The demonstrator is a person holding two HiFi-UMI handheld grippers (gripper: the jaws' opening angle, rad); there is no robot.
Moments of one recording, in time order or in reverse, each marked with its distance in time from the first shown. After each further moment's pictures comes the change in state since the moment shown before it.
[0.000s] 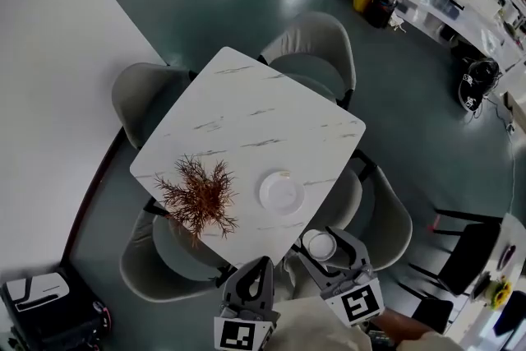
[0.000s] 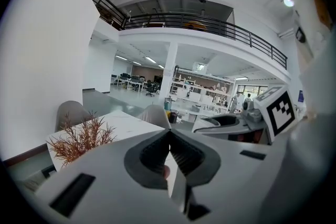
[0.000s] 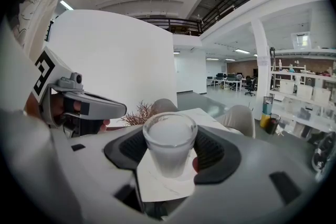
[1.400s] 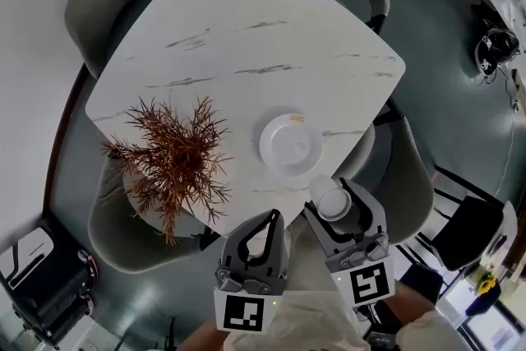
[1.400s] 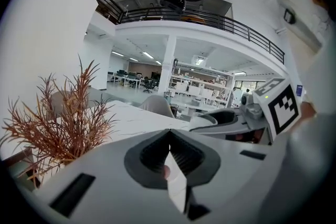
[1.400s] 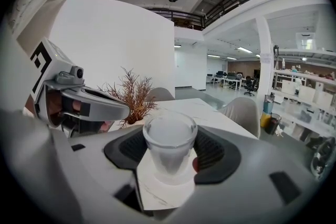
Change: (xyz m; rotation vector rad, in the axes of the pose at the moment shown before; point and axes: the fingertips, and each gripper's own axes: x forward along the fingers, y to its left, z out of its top) left arm 0.081 0.063 -0.105 0.006 0.121 -0.027; right arm 0.102 -0.024 -0.090 0.044 0.063 -0.065
